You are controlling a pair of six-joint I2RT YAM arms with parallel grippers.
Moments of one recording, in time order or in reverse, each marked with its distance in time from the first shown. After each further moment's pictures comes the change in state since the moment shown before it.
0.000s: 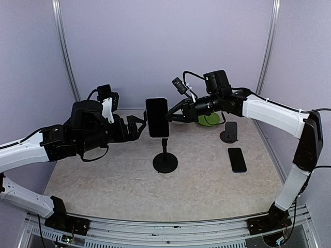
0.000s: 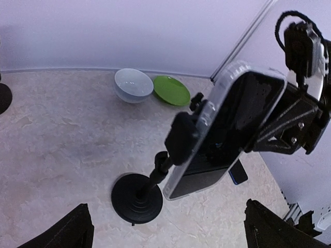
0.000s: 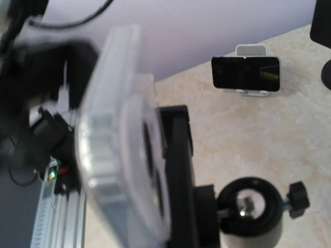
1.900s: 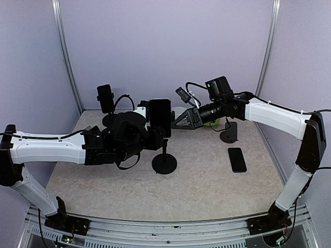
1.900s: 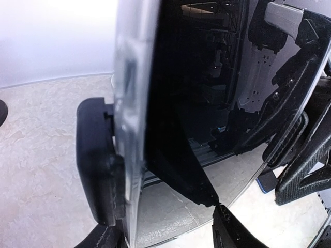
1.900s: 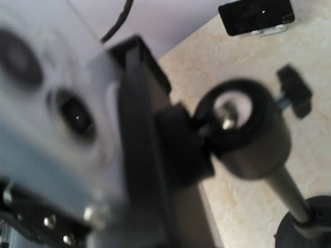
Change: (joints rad) left arm -0.137 0.353 0.103 0.189 -0.234 0.075; right arm -0.019 -0.042 -0.093 -0.059 -0.049 0.188
